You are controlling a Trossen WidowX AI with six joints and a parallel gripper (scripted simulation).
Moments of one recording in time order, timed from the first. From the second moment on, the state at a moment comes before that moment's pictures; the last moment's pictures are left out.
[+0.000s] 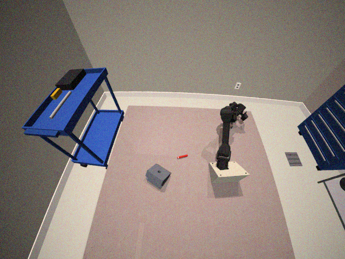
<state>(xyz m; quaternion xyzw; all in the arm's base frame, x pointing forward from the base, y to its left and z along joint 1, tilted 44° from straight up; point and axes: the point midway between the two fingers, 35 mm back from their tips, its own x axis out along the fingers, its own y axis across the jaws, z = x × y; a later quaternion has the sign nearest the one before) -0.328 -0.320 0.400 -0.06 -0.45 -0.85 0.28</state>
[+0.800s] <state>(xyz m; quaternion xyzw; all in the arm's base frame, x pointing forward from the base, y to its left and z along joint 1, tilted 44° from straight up) -0.227 -0.399 0.393 0.01 -0.35 -0.86 0.38</state>
